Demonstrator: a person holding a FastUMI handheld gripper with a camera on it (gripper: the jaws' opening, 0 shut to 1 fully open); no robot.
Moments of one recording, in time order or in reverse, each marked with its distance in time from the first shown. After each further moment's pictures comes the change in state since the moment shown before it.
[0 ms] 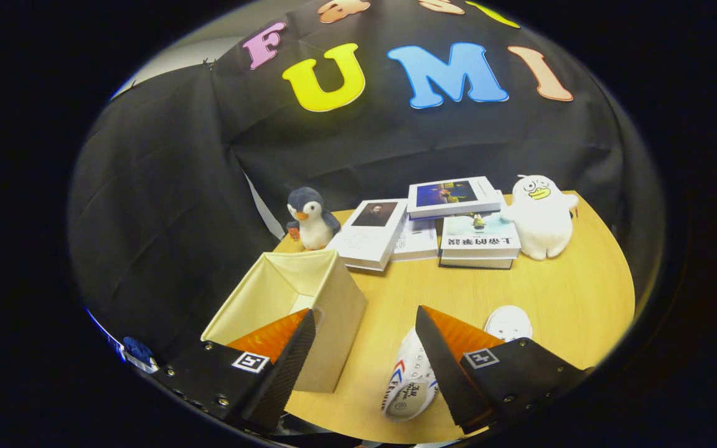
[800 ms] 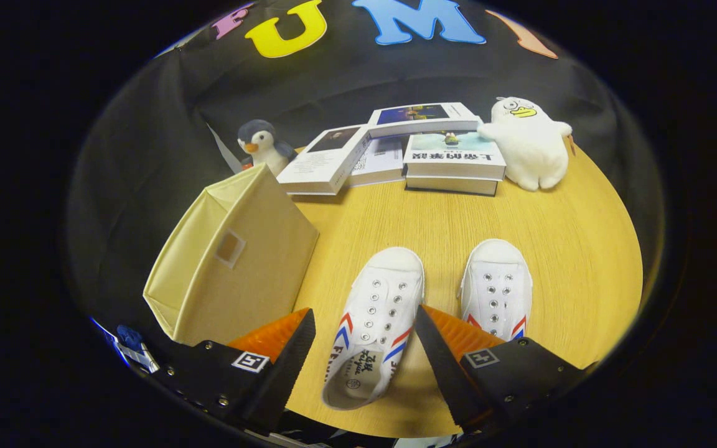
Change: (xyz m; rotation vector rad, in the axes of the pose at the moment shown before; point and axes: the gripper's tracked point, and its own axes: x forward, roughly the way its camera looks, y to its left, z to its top) arm 0.042 -0.069 -0.100 0.034 0.280 -0.056
